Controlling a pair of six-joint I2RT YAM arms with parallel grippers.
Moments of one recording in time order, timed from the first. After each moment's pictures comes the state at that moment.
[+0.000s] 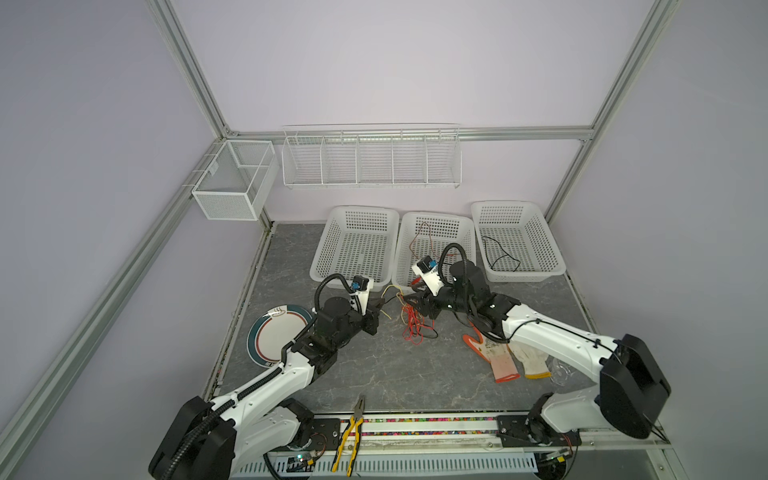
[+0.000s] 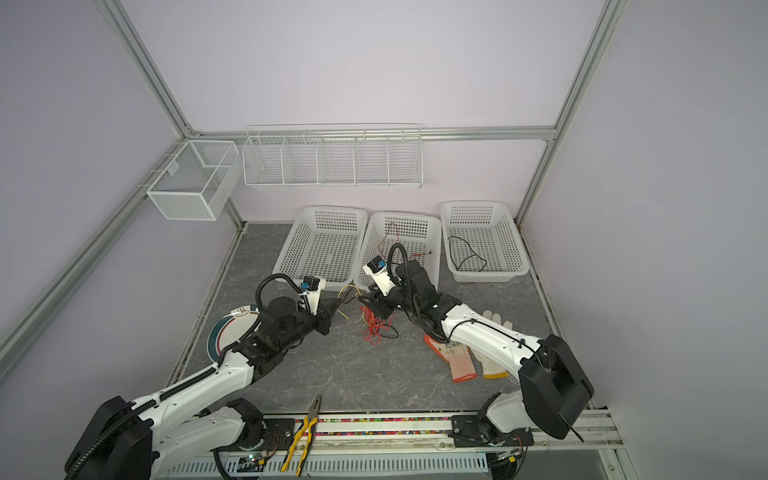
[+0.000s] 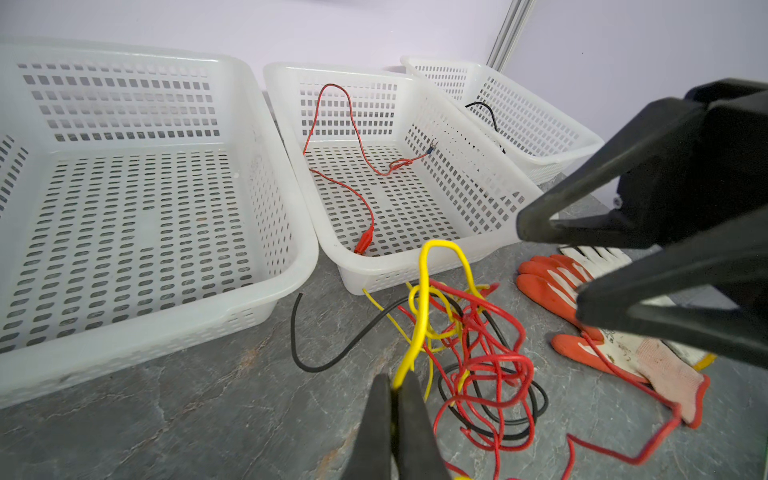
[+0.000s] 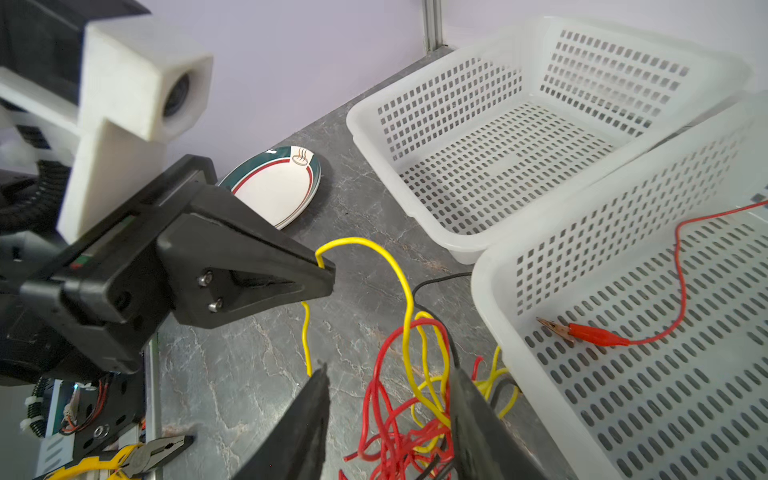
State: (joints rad) left arm -0.62 1.06 0.45 0.29 0.13 -0.21; right arm 0.74 1.44 0.95 -0.01 -0.34 0.06
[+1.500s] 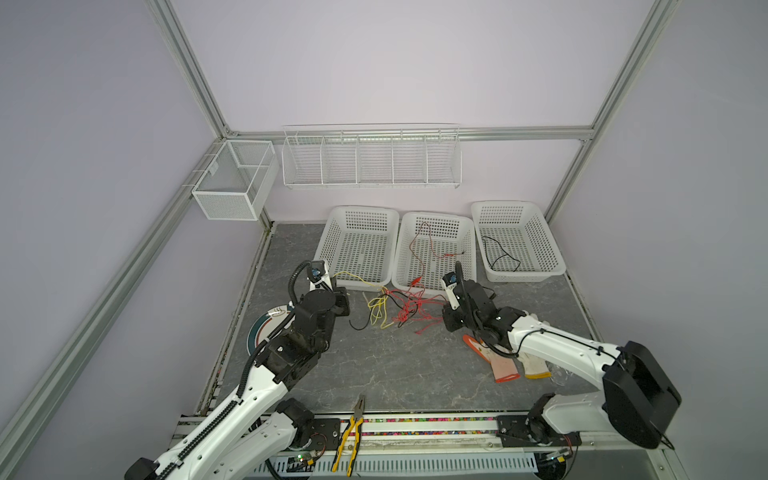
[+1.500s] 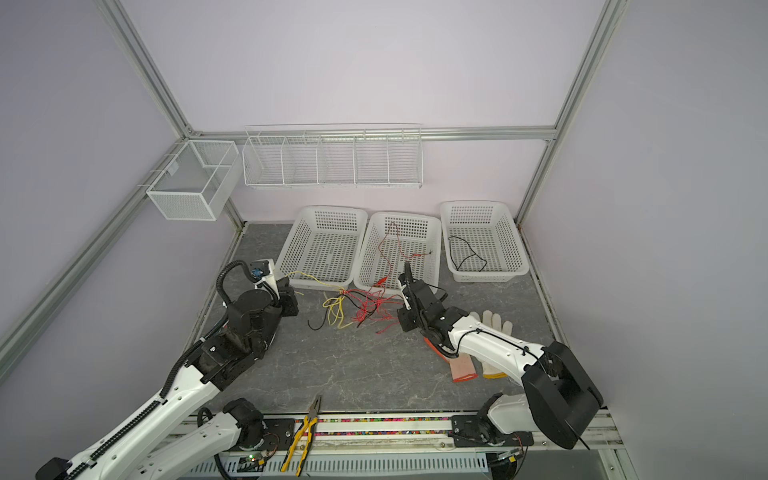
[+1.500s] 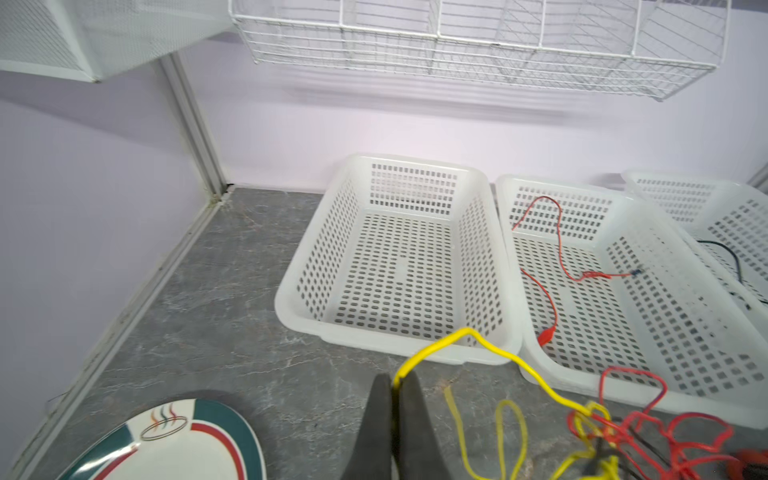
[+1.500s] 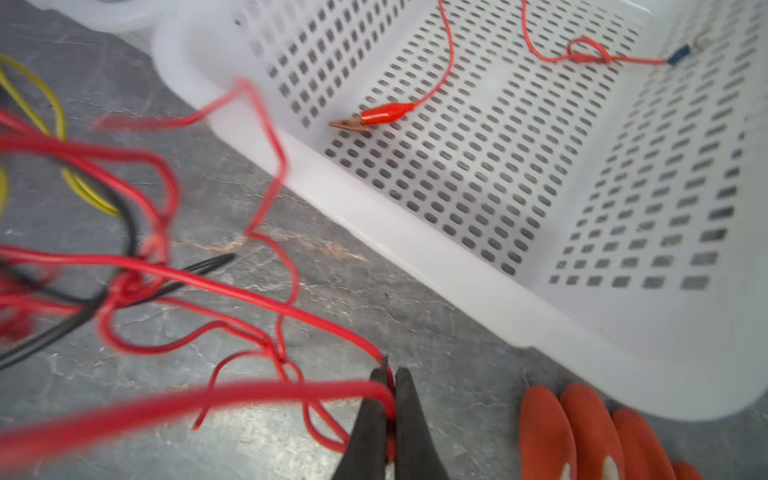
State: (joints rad) left arm -0.65 0.79 0.73 -0.26 -0.59 -0.27; right arm 0.69 1.36 0.76 -0.23 0.15 0.23
